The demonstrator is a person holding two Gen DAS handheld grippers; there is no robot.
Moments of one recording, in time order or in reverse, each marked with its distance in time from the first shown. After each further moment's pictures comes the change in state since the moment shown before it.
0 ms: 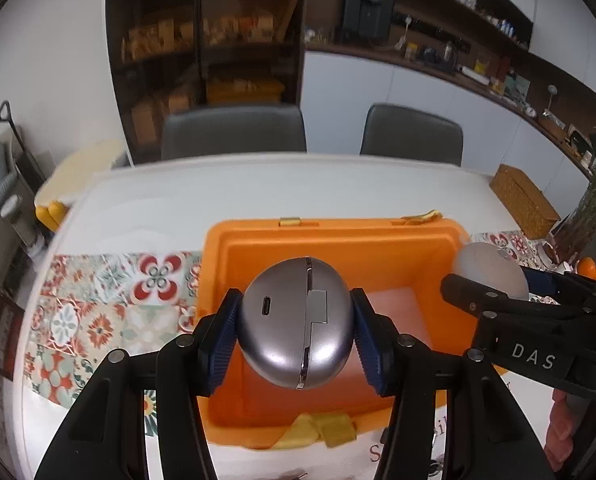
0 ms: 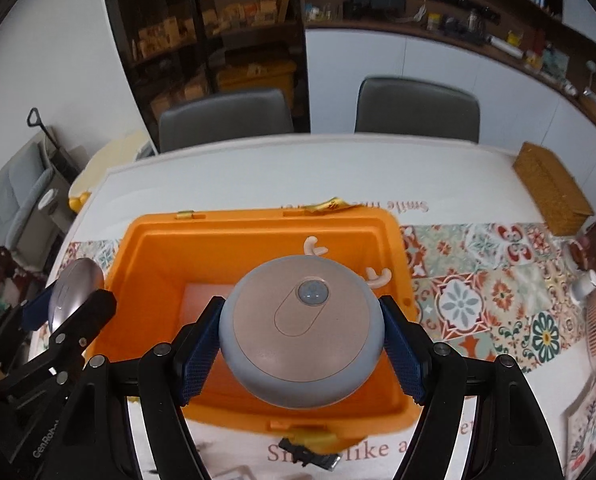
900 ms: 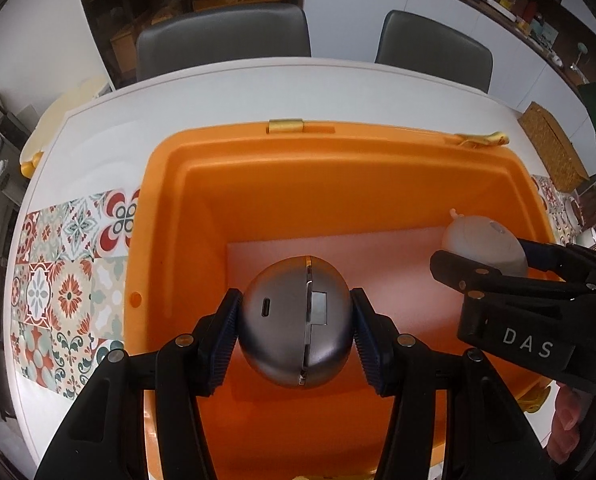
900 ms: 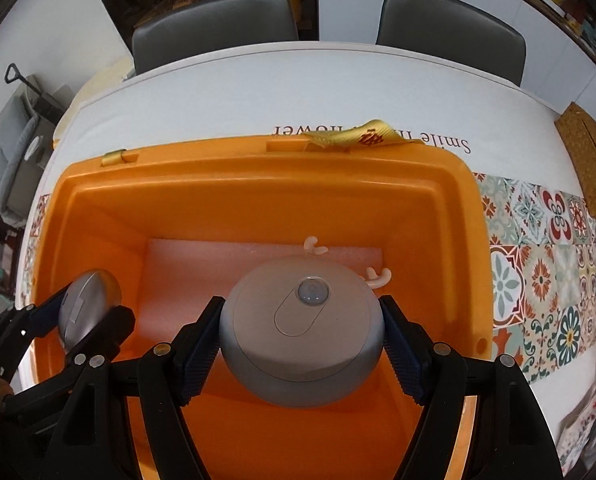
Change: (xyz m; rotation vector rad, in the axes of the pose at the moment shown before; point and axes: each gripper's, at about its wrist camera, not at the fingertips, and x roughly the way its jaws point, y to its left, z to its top) left arm 0.087 -0.006 -0.008 0.009 0.306 0.015; right arm 0.100 -0.002 0.012 -0.023 0.299 0.012
